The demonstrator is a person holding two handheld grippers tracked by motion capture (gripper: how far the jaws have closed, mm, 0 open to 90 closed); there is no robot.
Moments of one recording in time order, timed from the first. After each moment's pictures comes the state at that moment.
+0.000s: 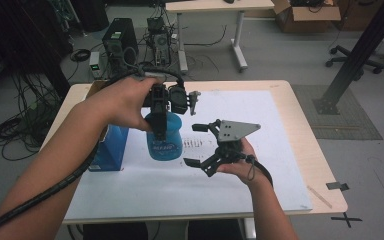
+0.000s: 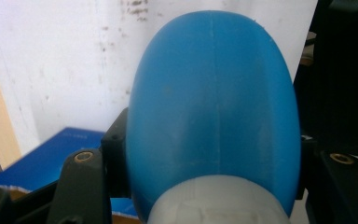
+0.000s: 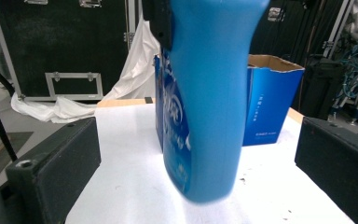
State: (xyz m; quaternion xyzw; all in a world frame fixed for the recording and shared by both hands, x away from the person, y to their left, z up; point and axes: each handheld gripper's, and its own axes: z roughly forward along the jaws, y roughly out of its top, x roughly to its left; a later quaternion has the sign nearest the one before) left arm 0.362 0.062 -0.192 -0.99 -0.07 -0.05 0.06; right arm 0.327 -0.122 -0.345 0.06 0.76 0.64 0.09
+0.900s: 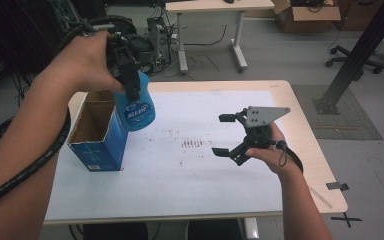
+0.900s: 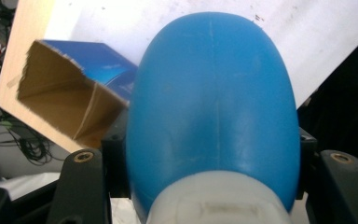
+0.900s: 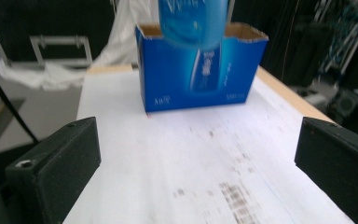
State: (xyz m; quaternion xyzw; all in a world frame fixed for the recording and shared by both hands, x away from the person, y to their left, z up) left arm 0.398 0.134 -0.114 -0.94 -0.32 -0.07 0.02; right arm 0.343 -0.182 -0.301 0.08 0.82 0.56 0.09
